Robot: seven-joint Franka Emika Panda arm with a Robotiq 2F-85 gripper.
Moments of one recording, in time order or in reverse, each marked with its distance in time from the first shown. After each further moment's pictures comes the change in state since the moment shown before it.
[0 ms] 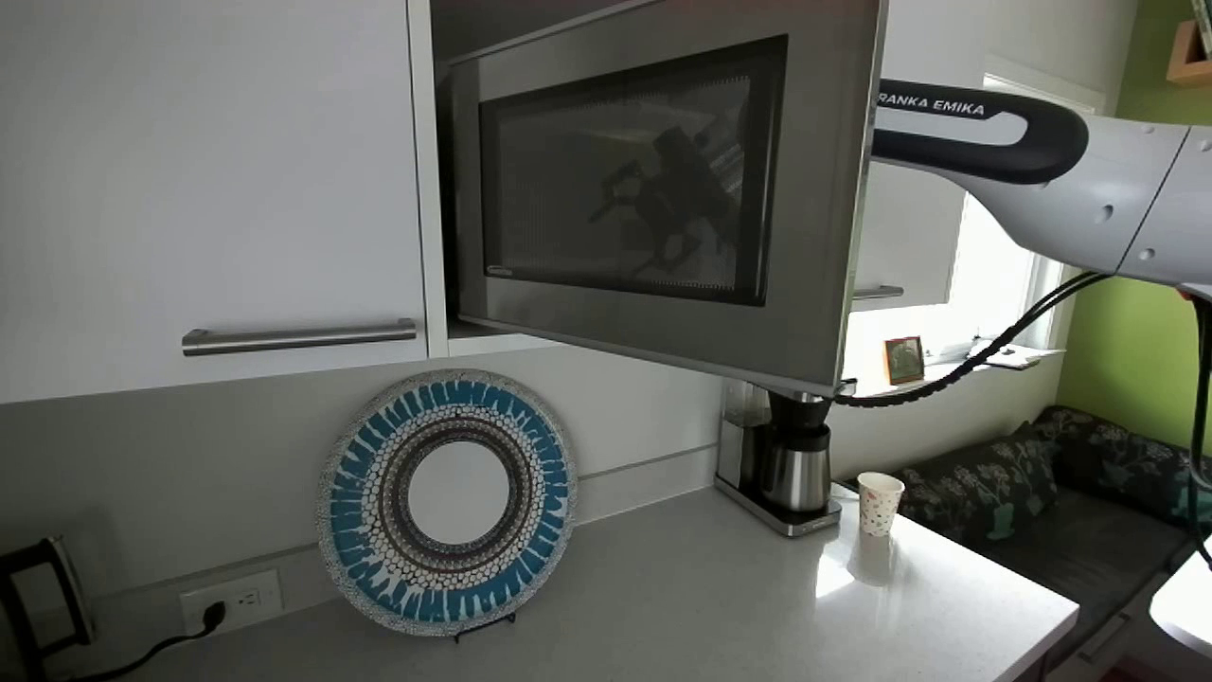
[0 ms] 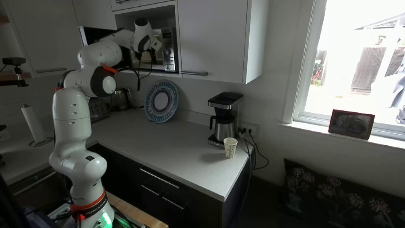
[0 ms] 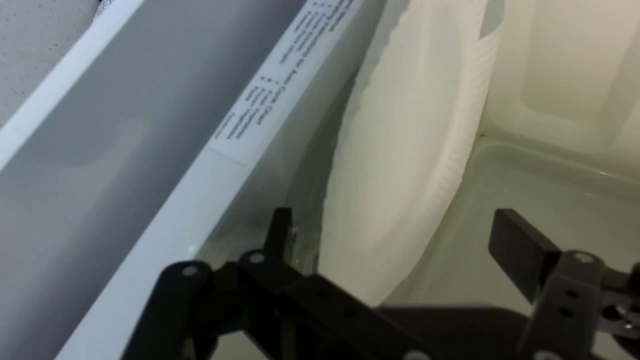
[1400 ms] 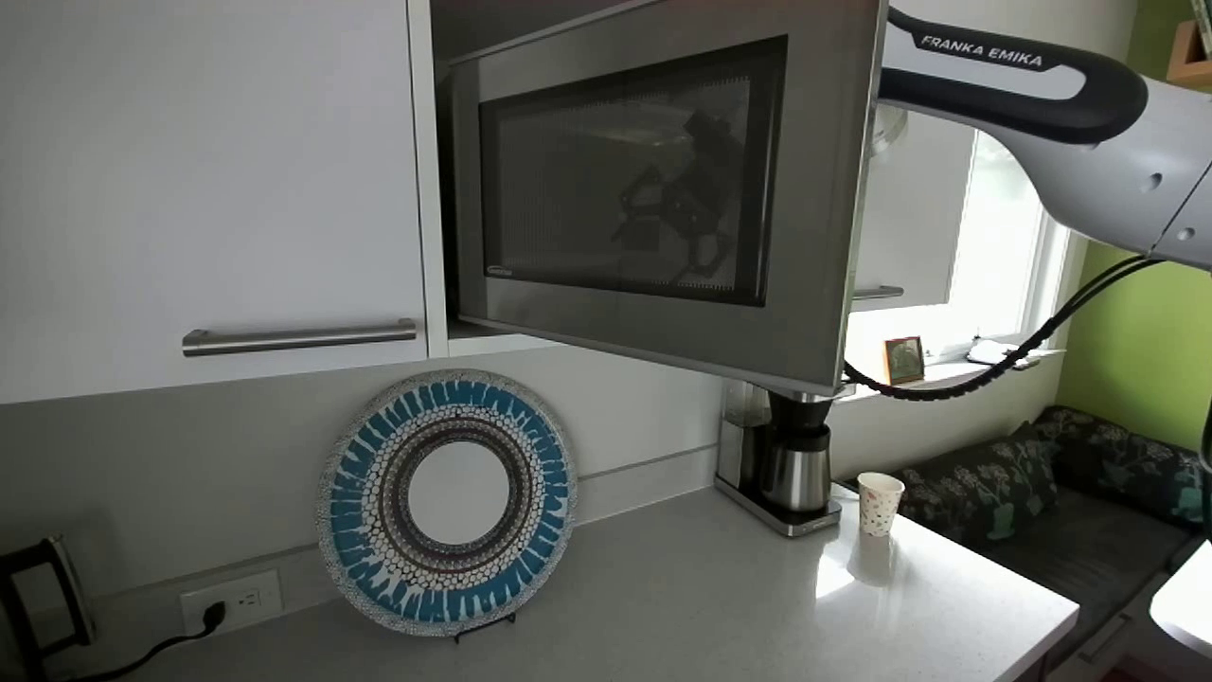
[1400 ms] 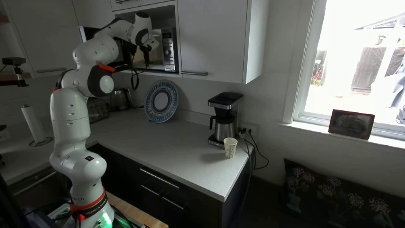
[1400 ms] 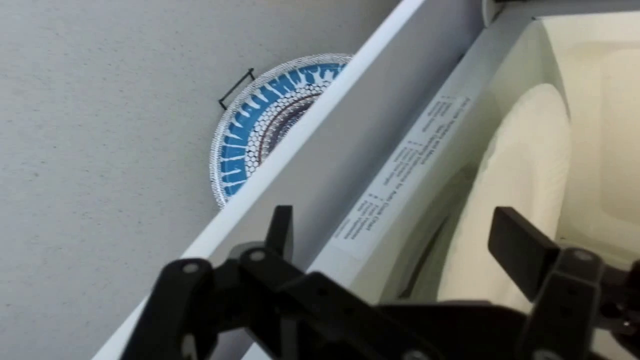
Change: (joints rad) arm -0.023 -0.036 -0.012 0.071 0.070 -0.416 -0.005
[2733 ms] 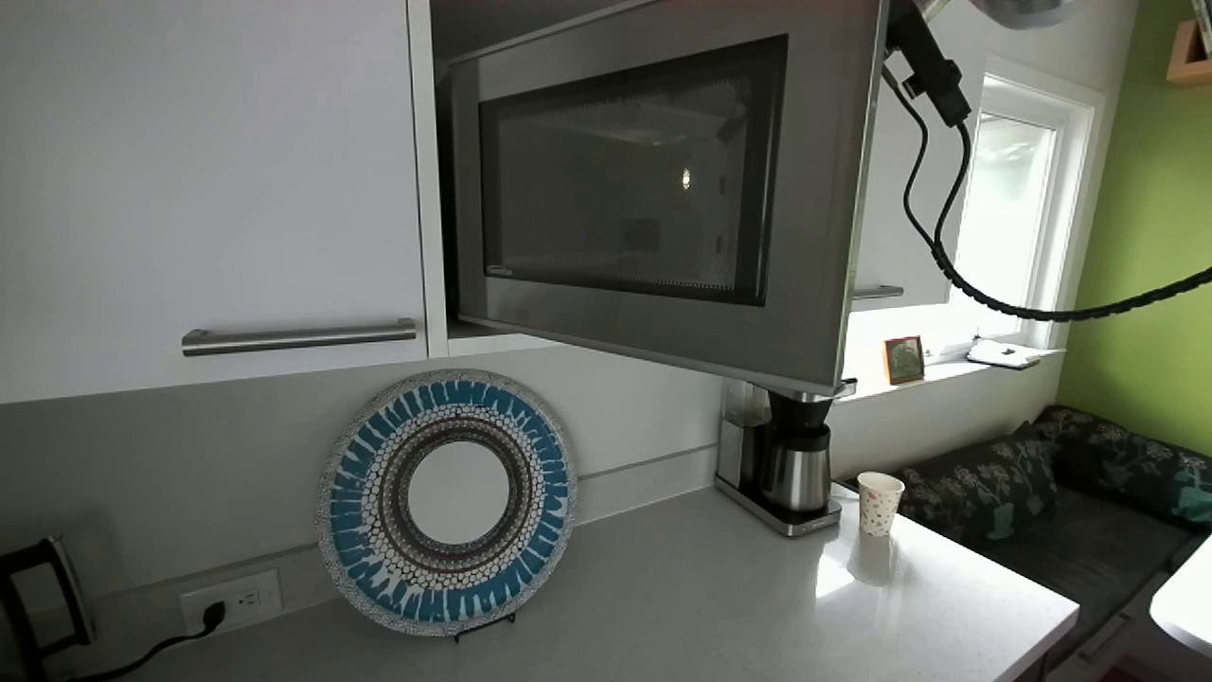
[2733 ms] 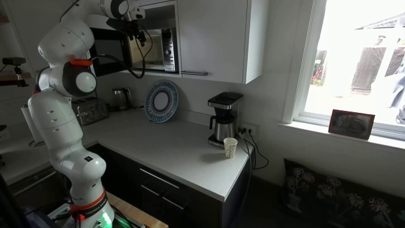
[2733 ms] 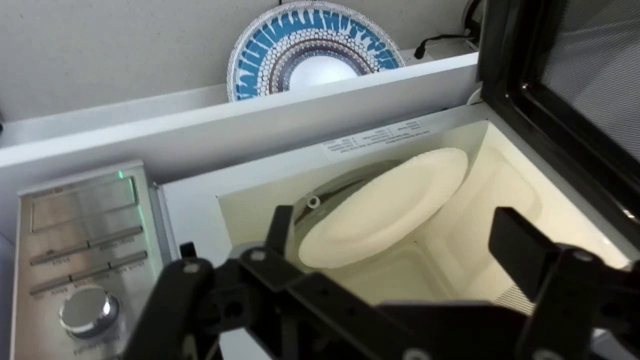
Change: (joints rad) arm -0.026 -0.221 -0.038 0.079 -0.103 -0.186 -0.614
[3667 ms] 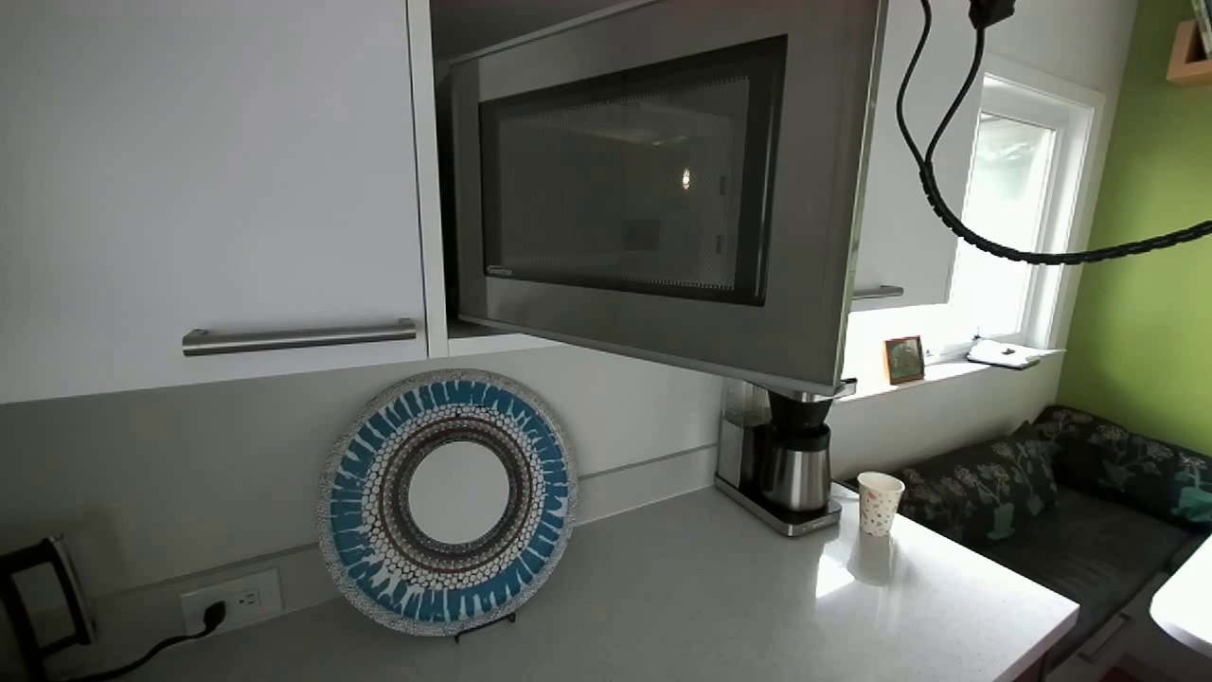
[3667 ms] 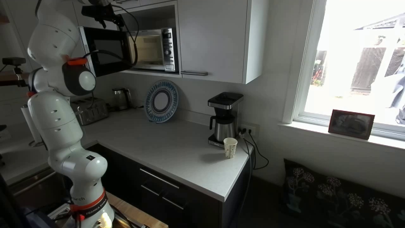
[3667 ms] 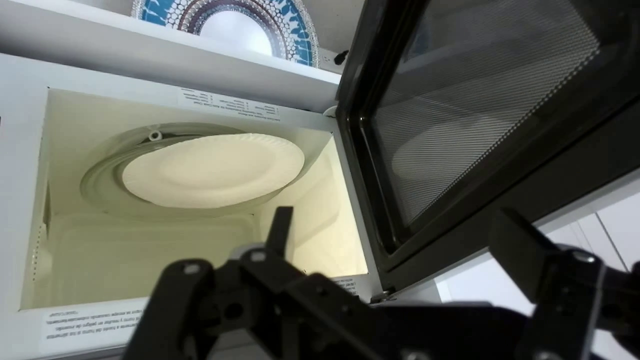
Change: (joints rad) arm 0.081 -0.004 0.107 0.187 -0.018 -0.066 -0.262
